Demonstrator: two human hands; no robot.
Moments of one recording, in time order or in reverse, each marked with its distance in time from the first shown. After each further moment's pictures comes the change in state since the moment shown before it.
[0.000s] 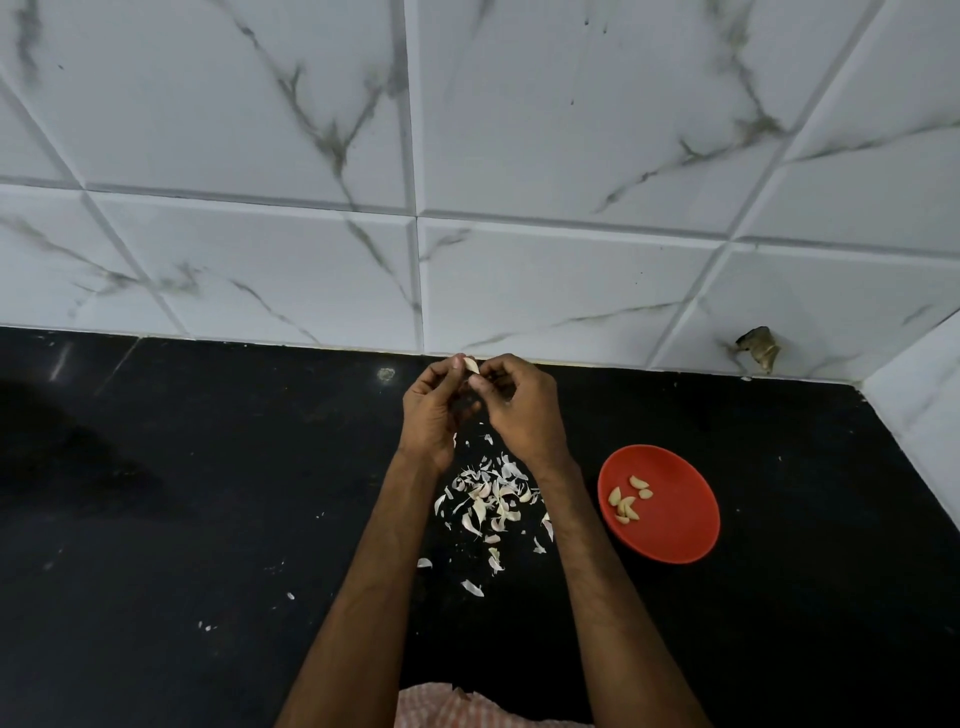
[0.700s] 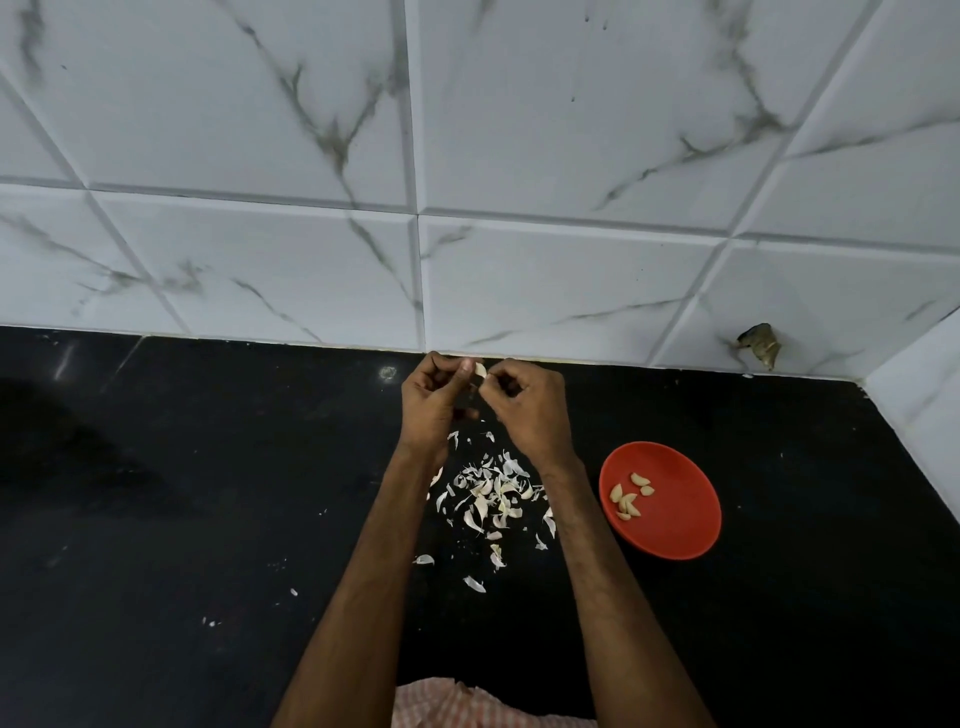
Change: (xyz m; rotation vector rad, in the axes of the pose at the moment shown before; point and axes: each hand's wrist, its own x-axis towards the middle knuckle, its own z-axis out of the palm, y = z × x) left_hand -0.006 0.005 0.000 0.315 -0.016 0.192; right_hand -0.004 -0.007 -0.007 -0.028 0.001 0.005
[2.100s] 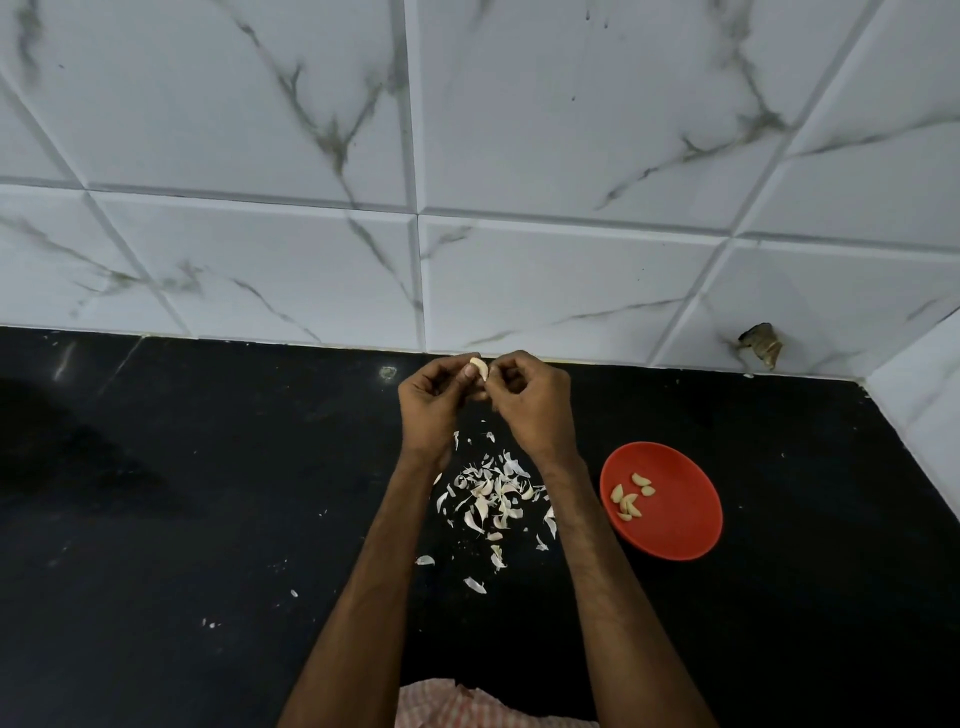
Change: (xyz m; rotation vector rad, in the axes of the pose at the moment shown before) left_hand 0.004 -0.012 0.002 -0.095 0.002 0.131; right_hand 0.003 0.000 -0.001 0.022 0.060 0.033
